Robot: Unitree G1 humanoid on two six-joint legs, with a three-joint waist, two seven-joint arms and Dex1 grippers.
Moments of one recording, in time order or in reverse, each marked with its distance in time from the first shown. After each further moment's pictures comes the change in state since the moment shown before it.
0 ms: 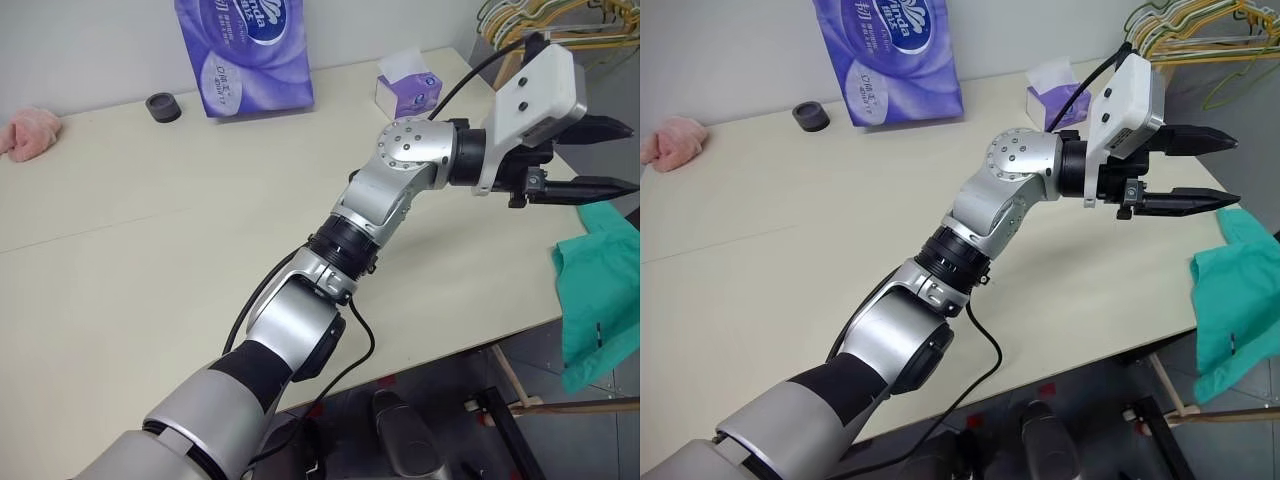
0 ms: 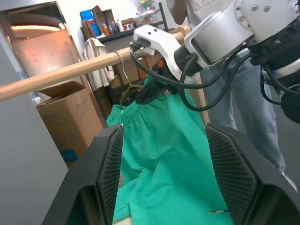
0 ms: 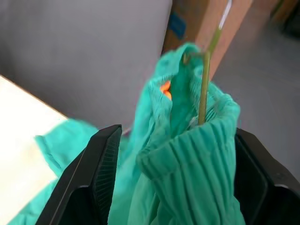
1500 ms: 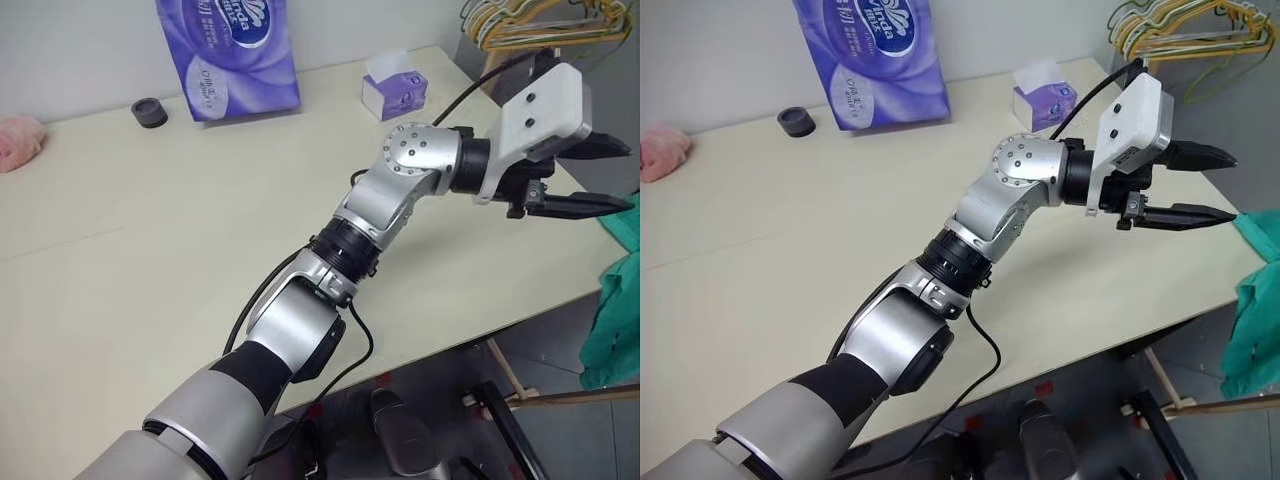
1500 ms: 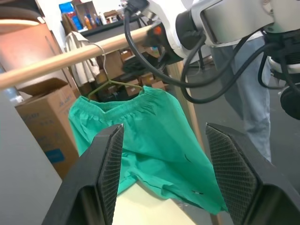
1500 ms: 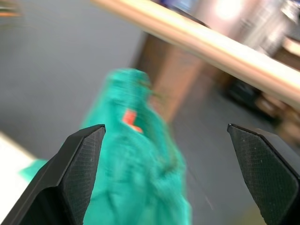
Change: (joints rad) left arm 0.016 0.004 -0.034 -0.017 0.016 0.029 -0.003; right arm 0.047 0.050 0.138 -0.372 -0.285 -0.036 0.231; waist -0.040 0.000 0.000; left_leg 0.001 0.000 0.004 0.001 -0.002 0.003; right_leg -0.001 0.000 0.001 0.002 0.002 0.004
